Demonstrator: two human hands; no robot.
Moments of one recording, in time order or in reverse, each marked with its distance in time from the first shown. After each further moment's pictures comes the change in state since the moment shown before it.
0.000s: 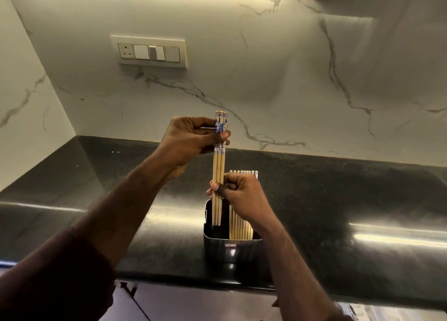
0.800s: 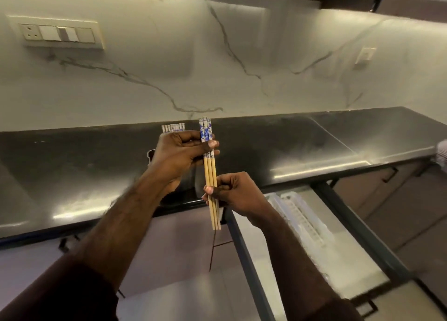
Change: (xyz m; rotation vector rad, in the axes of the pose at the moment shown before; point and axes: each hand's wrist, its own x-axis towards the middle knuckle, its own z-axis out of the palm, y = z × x) left_hand -0.213 0.014 0.112 -0.183 -0.210 -0.090; right_hand -0.265 -0.007 -0.024 -0.013 0.190 0.158
